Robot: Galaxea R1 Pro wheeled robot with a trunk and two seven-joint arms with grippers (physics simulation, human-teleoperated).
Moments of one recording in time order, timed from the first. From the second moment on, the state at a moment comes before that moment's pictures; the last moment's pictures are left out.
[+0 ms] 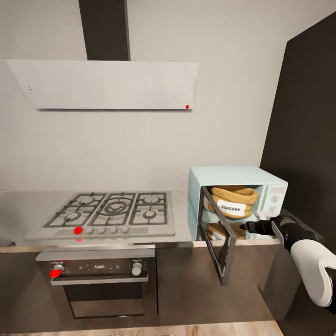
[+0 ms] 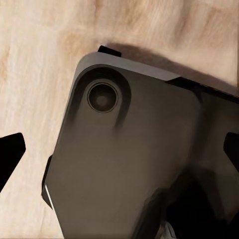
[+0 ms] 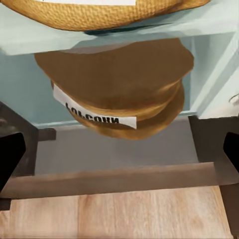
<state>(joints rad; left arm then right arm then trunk) 0.00 -0.03 0.02 -0.07 0.31 -0.04 0.05 -1.02 -0.29 -0.28 -0.31 0.31 0.52 0.41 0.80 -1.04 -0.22</state>
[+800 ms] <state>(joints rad) 0.00 -0.03 0.02 -0.07 0.31 -0.04 0.05 -1.02 -0.28 -0.29 -0.30 0.31 0.49 0.41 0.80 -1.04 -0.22</state>
